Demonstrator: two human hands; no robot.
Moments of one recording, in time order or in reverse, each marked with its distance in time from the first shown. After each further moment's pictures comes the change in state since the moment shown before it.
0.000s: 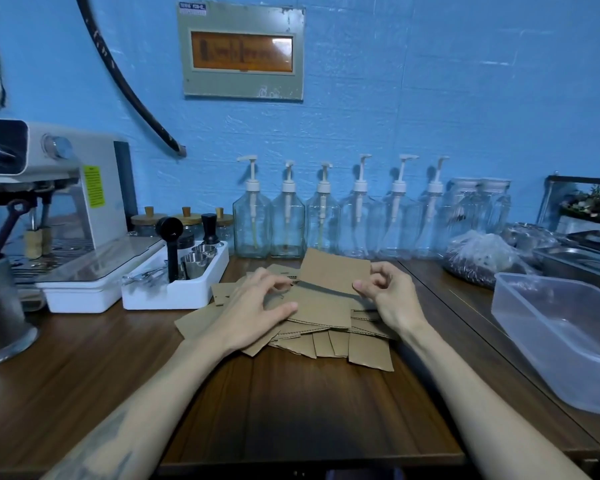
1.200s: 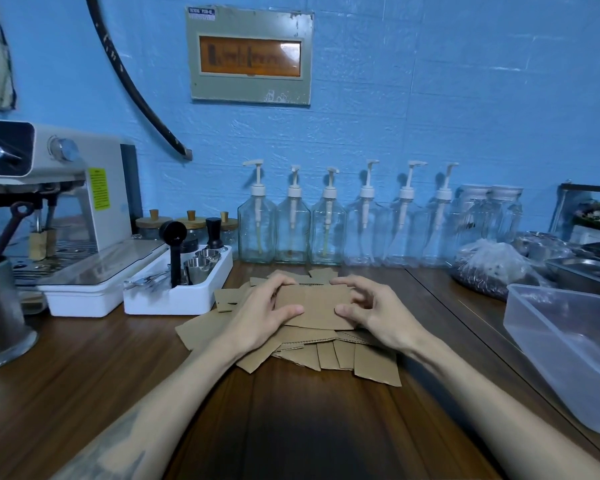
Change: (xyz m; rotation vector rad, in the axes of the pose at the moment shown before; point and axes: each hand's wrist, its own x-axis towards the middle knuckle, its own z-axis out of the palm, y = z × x) left_hand 0.015 -0.004 0.012 -0.172 0.067 -0.013; right_hand -0.008 -0.015 0.008 -0.117 -0.414 -0.139
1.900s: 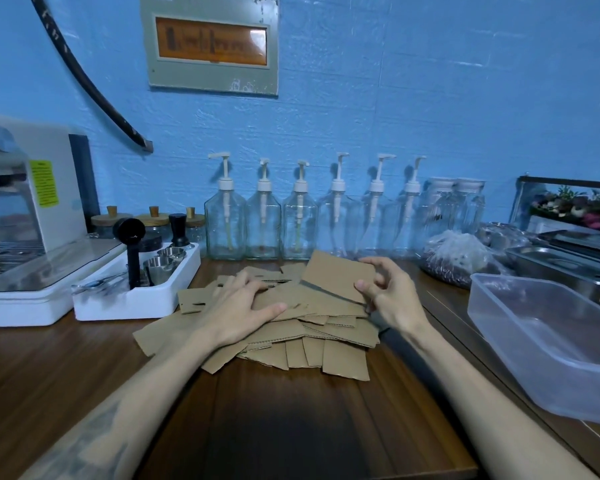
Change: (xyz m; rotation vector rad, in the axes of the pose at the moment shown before) left_hand 0.022 -0.004 0.013 0.510 -0.200 -0.103; right_hand -0.004 0.032 -0.046 0.050 0.412 0.159
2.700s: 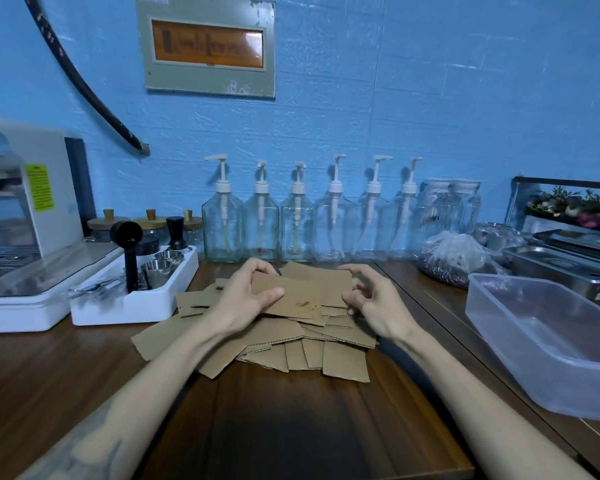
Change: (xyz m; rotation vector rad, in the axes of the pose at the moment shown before) left_hand 0.006 0.016 -0.009 -0.705 0.128 0.020; right_hand -0.006 0.000 0.012 -0.018 -0.189 -0.119
